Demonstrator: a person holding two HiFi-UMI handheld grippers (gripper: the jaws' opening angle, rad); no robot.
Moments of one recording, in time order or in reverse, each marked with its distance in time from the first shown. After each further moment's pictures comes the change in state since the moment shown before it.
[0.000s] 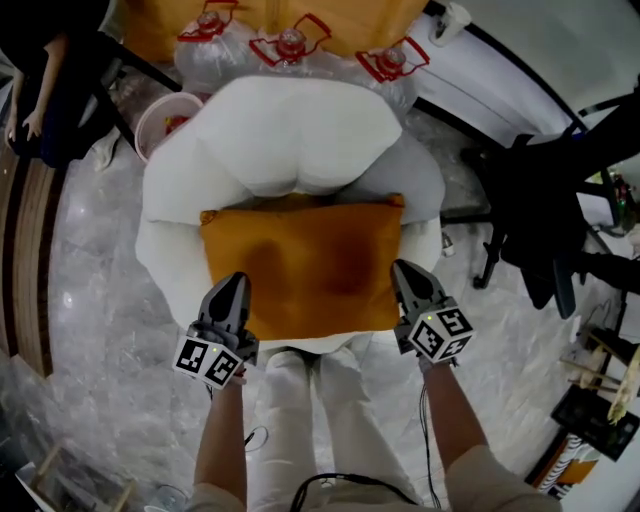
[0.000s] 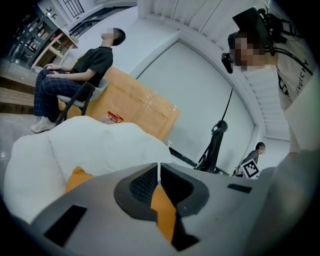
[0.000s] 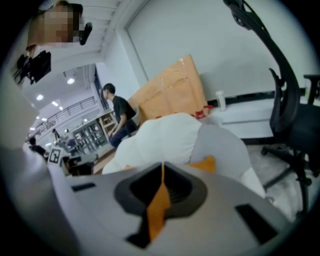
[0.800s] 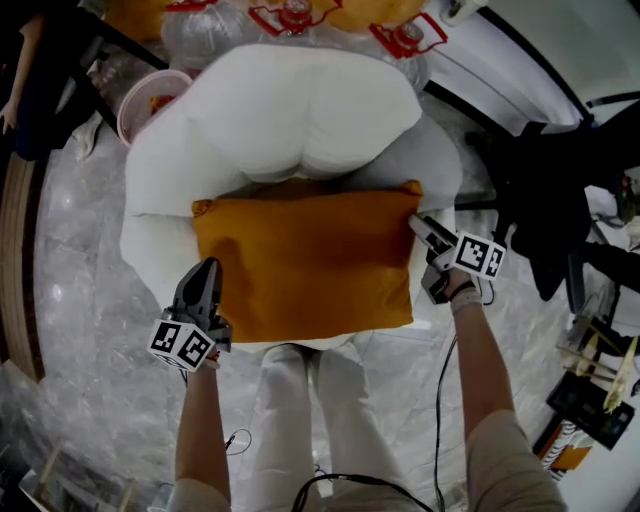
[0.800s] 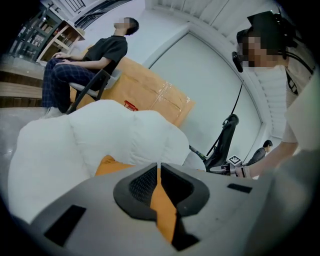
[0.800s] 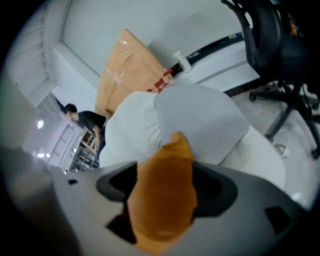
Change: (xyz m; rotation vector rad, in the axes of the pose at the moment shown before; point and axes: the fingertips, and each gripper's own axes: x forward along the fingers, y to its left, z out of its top) left arm -0.003 0.110 -0.040 -0.034 0.086 0.050; right arm 0.077 -0.119 -0.045 0.572 0.213 -0.036
